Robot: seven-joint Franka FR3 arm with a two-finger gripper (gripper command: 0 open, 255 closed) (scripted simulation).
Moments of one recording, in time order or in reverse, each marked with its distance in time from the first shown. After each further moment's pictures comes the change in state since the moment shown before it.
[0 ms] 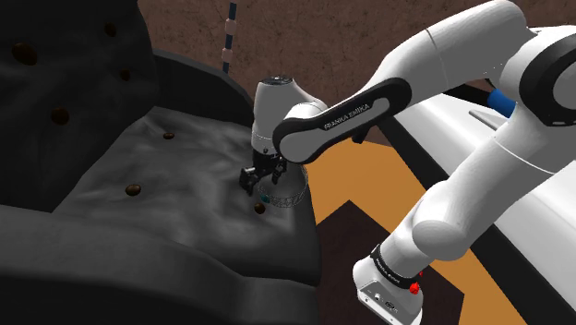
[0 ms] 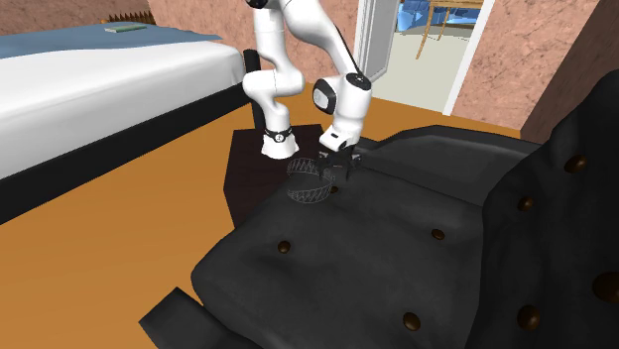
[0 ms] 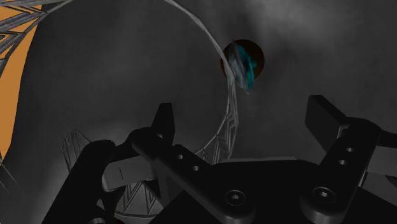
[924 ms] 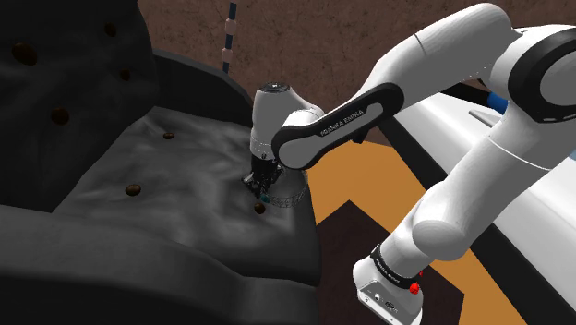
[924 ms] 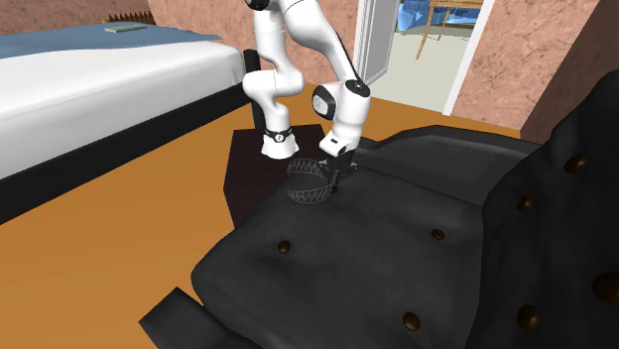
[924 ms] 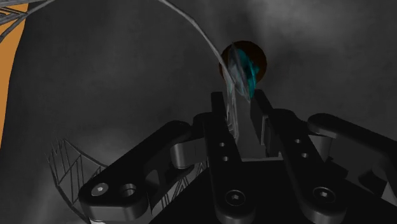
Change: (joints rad) arm -0.003 0.041 0.000 -0.009 -0.026 0.048 0.021
